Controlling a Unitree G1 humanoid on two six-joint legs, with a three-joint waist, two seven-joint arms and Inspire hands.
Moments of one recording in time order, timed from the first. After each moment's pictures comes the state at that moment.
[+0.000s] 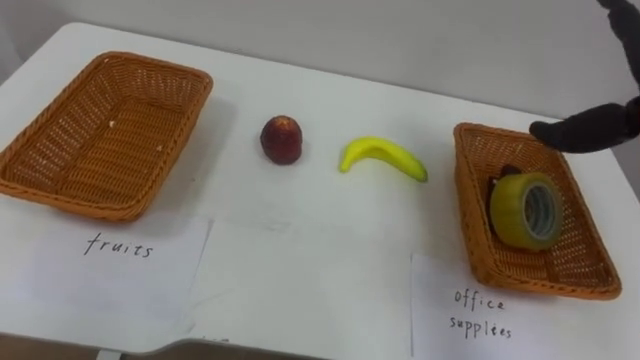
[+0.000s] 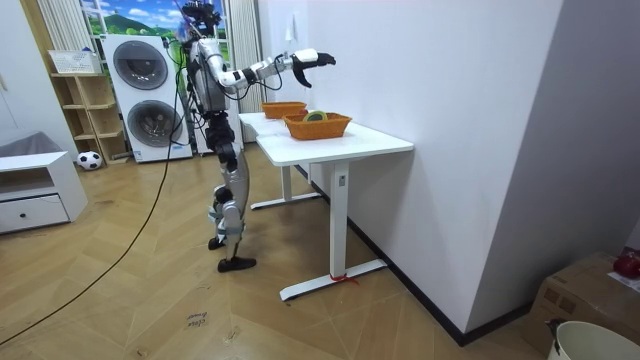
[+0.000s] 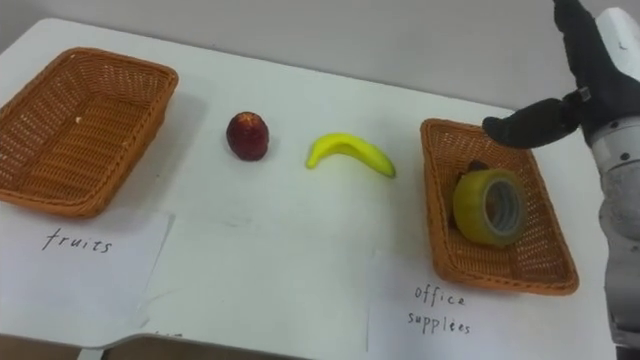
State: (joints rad) left arm 0.28 0.25 0.23 0.87 0.47 0.09 0.23; right arm -0.13 -0.57 -0.25 -0.14 -0.40 0.13 0.17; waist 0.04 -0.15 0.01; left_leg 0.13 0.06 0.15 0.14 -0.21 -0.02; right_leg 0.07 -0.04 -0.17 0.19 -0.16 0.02
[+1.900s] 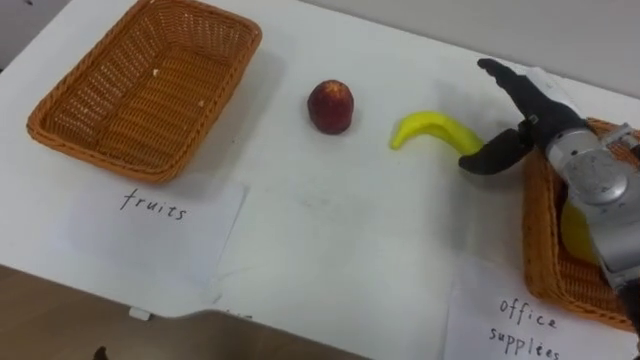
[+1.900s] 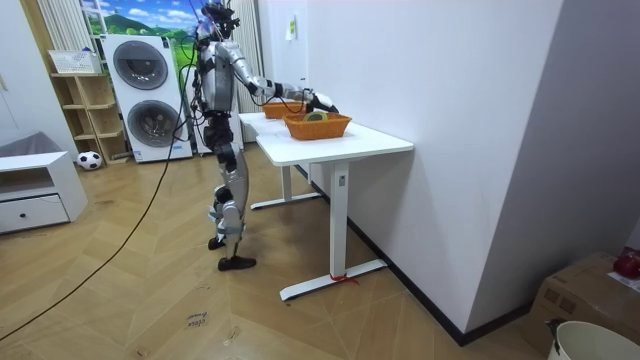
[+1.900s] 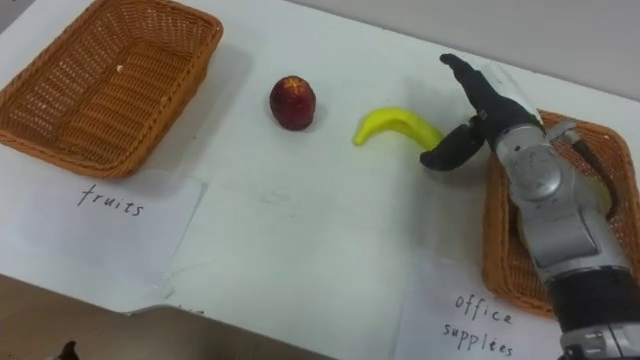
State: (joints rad) left arm 0.18 0.30 0.05 0.86 0.46 0.12 0.22; right arm -0.43 -0.57 0.14 0.37 -0.32 0.13 0.15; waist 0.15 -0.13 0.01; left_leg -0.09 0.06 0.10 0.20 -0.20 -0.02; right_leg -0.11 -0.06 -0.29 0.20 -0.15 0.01
